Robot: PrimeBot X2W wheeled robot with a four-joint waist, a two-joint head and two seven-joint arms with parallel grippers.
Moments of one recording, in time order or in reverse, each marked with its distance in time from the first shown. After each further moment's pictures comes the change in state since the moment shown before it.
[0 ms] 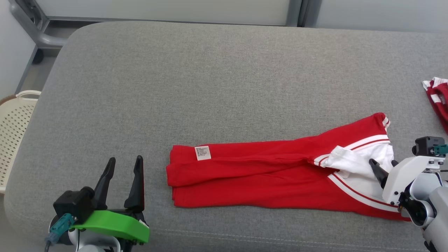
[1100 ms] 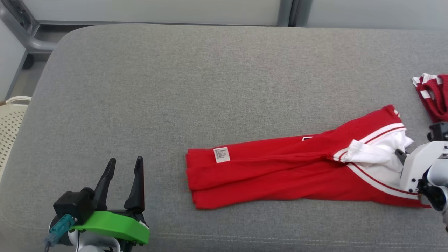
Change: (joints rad) left arm 0.000 0.006 -0.009 0.003 -0.003 -0.001 -0.005; right arm -0.134 -0.080 0.167 0.132 0.098 0.001 0.014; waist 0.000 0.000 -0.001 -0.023
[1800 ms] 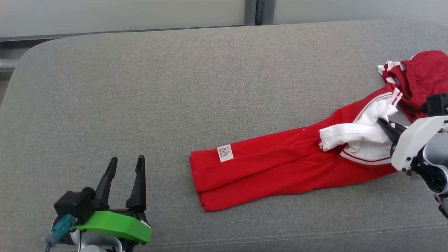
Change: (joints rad) left arm -0.001 -0.012 -0.001 -0.009 -0.009 0.000 -0.008; right arm 0.031 -0.086 -0.036 -0.372 0.092 -0.001 0.080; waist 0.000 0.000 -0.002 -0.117
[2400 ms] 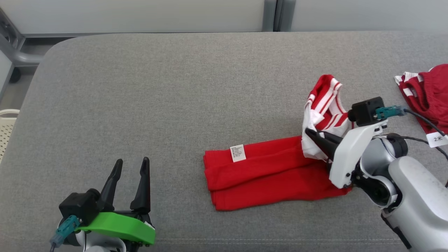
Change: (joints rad) left arm 0.000 -0.017 -0.007 0.020 -0.007 -0.019 -0.006; right arm 0.053 0.183 0.033 -0.287 -0.121 0.000 0.145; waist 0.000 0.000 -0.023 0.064
